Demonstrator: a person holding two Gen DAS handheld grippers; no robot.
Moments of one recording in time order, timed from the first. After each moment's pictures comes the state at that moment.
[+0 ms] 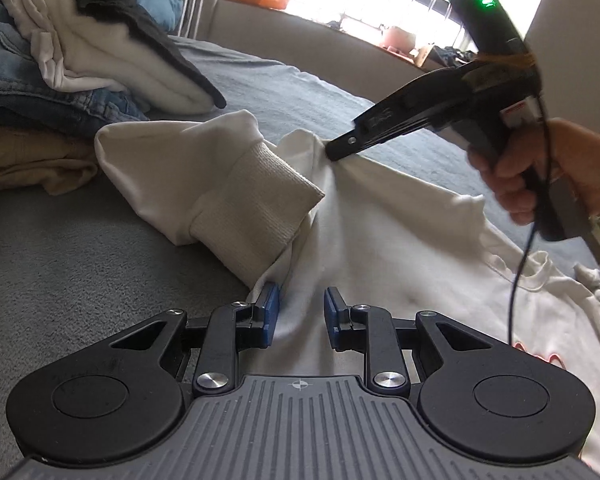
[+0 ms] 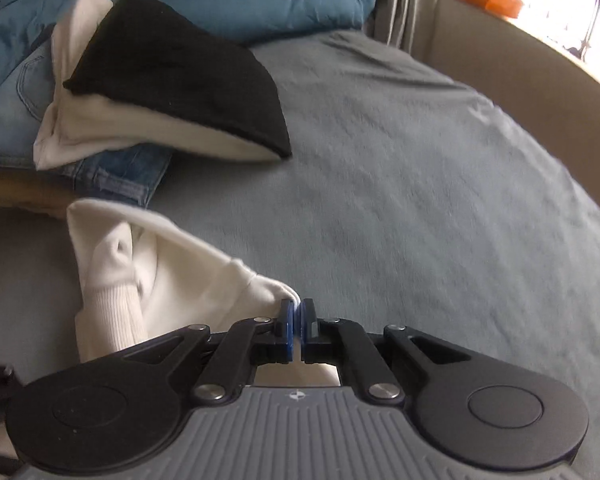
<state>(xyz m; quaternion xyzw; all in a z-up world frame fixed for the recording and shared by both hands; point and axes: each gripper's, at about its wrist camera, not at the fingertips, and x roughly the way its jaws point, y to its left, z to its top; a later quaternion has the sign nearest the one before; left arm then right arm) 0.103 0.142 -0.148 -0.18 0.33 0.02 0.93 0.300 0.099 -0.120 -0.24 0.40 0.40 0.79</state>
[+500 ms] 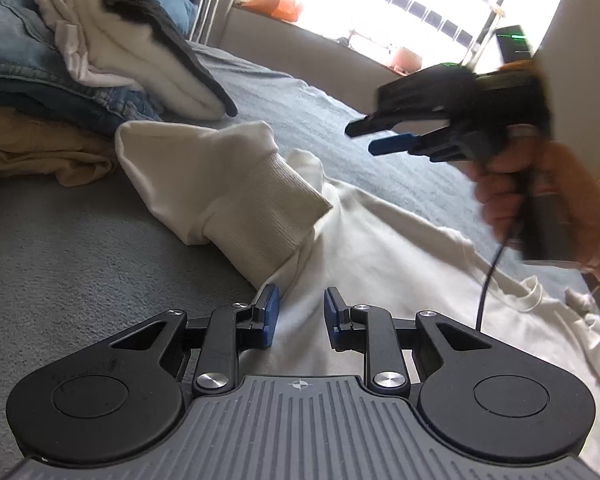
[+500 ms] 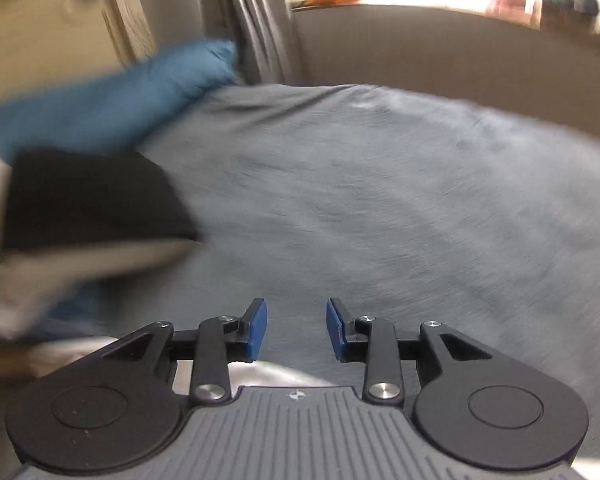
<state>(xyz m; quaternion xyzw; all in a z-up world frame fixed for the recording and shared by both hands) 0.084 0.159 -0.150 -0.22 0.30 0.02 0.93 0.322 0.056 -0.087 0.02 0.42 0.34 0.84</state>
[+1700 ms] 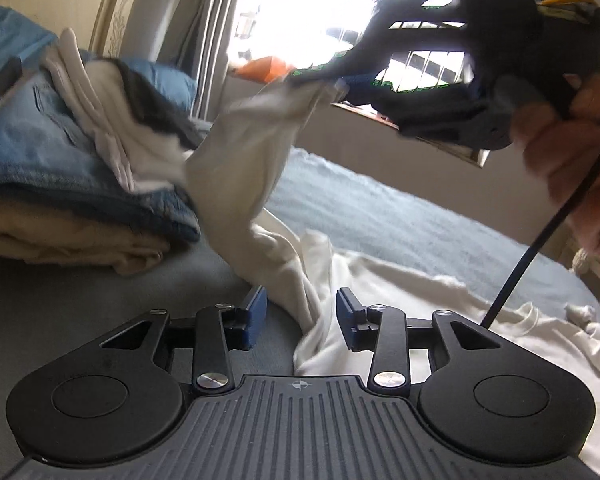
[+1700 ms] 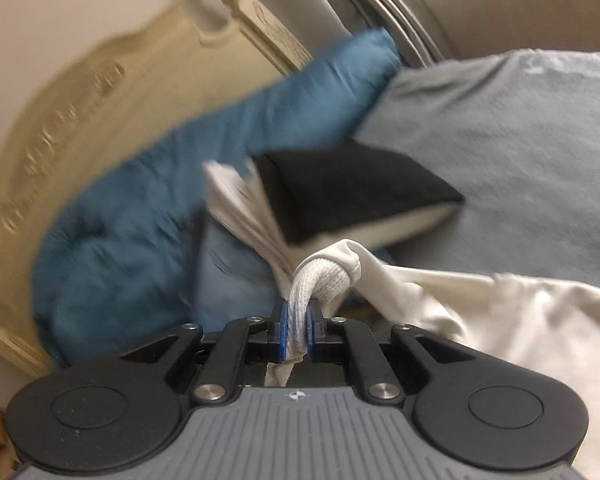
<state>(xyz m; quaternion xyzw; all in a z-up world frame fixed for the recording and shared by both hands) 0.052 0.170 -0.105 -0.16 0.22 0.04 0.96 0.230 0.081 0.000 0.18 0.43 0.49 0.74</state>
